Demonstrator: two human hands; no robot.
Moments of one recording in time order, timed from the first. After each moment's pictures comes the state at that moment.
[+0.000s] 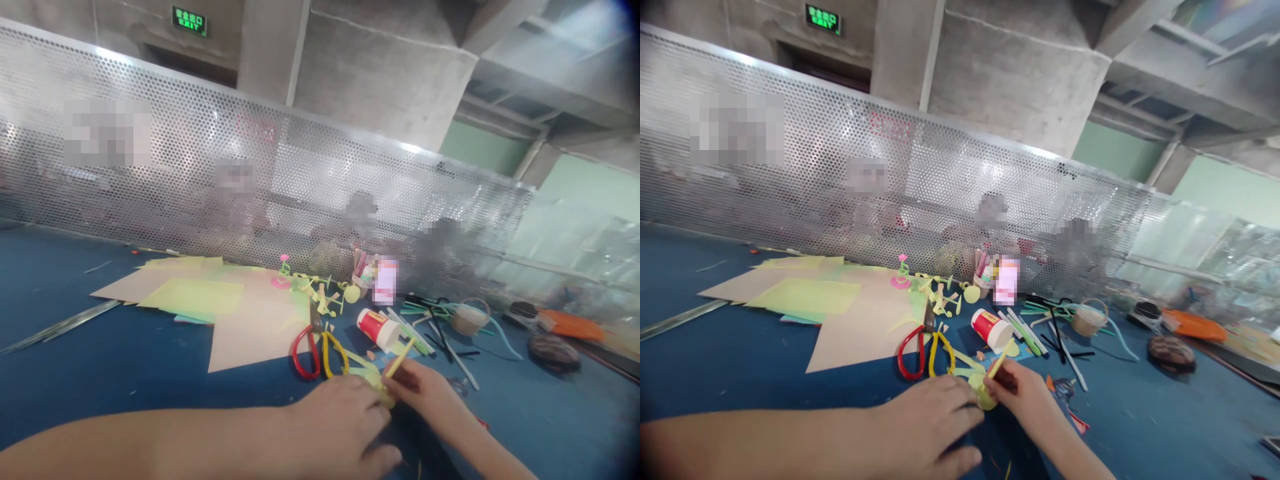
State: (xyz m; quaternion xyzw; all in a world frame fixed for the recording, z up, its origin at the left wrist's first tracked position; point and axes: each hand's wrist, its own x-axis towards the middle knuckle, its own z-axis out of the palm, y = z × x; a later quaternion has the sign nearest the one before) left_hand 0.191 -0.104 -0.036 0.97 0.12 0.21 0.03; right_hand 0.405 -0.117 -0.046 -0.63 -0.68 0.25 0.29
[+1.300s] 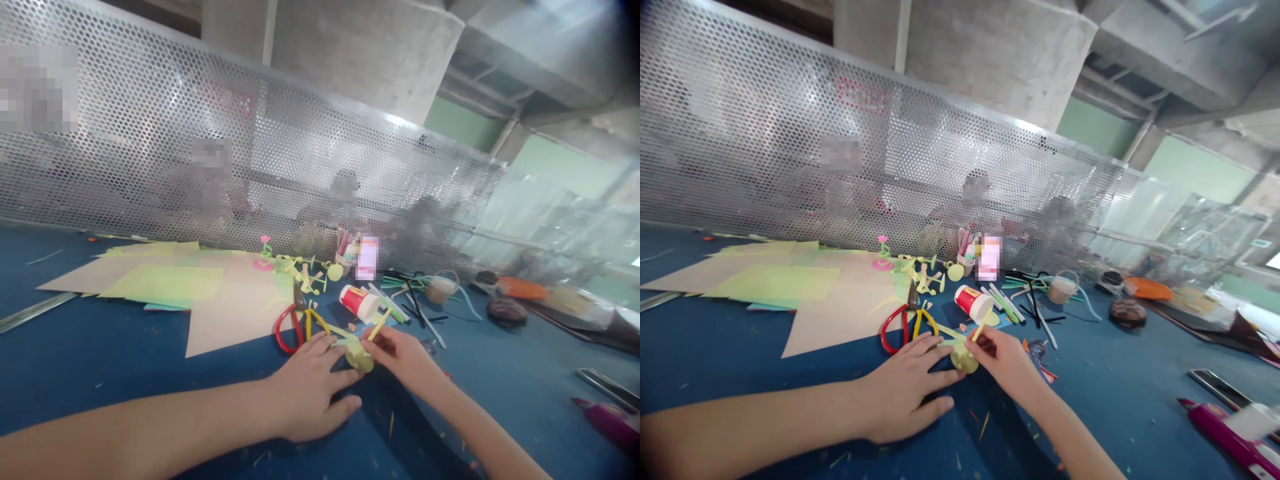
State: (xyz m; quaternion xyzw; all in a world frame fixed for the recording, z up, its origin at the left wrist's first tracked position) left_hand 0.189 -0.092 -0.055 0.96 0.18 0.17 0.11; right_hand 0.406 -0.123 -0.038 -0.62 -0.69 0.21 0.31
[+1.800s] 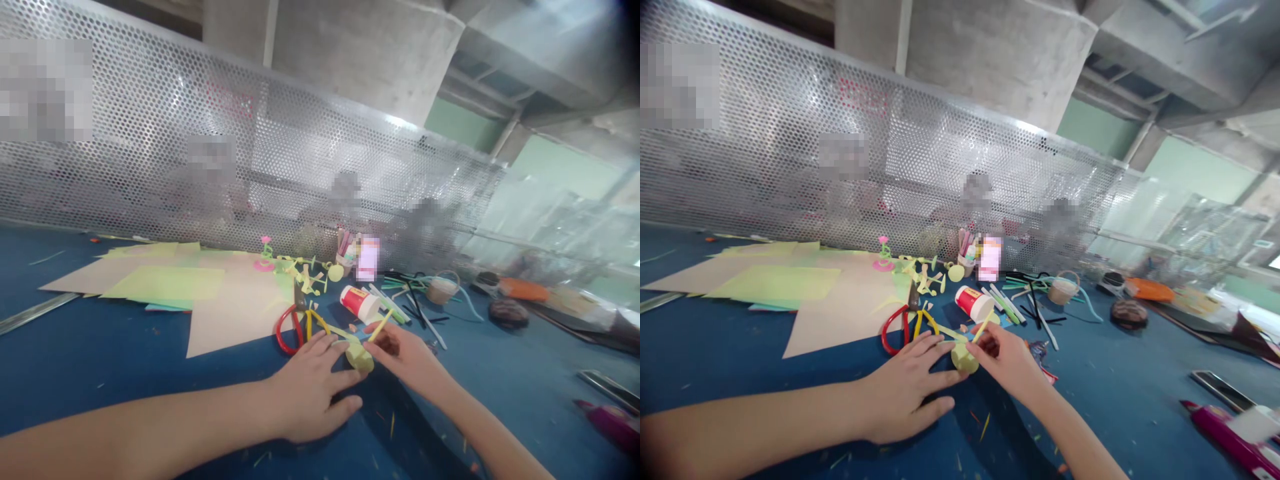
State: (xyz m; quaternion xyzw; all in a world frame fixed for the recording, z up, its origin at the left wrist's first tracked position) left_hand 0.188 -0.092 -0.055 0.96 0.18 0.17 0.11; right_hand 0.411 -0.122 -0.040 -0.63 -0.69 0.19 0.30
